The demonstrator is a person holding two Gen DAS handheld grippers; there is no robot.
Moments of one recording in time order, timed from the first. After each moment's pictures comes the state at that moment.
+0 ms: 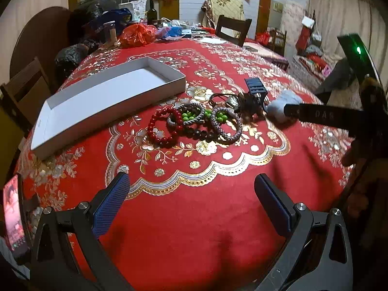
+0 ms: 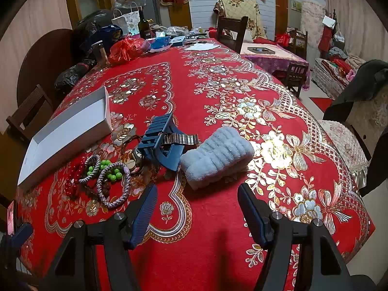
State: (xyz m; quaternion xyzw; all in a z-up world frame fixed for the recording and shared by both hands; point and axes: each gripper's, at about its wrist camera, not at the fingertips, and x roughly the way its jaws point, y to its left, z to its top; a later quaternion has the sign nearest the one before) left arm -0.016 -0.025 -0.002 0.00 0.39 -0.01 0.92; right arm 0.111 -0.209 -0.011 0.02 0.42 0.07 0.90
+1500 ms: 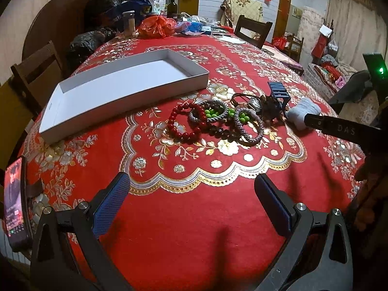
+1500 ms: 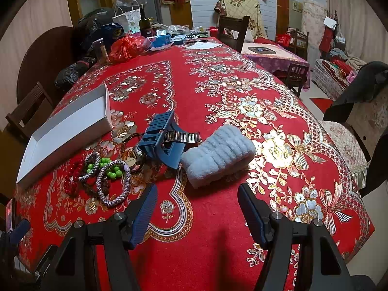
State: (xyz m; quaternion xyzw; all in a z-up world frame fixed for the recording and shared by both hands) left arm -0.012 -0.002 -0.010 -0.05 0.40 0.03 0.91; right arm 0.111 -0.204 -0.013 0.02 0.42 0.07 0.90
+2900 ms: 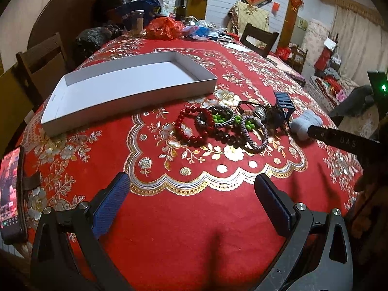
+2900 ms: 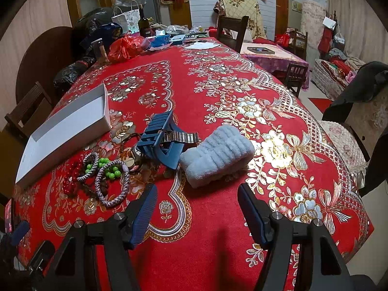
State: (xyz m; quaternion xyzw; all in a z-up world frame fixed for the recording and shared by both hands) left arm -0.016 0.012 -0.011 -0.09 0.39 0.04 0.92; right arm 0.111 -0.206 -0.014 0.02 0.42 0.07 0.90
